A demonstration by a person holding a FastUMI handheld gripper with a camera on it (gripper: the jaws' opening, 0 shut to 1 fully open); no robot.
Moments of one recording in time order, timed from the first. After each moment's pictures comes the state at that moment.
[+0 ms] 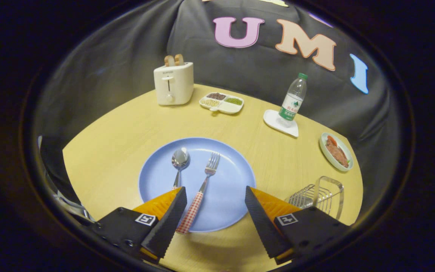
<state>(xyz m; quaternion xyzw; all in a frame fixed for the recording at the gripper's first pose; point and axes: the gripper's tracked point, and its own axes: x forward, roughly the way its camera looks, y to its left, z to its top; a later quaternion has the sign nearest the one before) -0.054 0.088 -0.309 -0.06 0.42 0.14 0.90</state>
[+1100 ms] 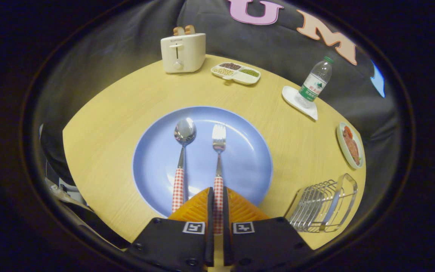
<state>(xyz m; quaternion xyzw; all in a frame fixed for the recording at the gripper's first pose) -0.059 0.091 -0.349 -0.10 0.51 0.17 0.84</state>
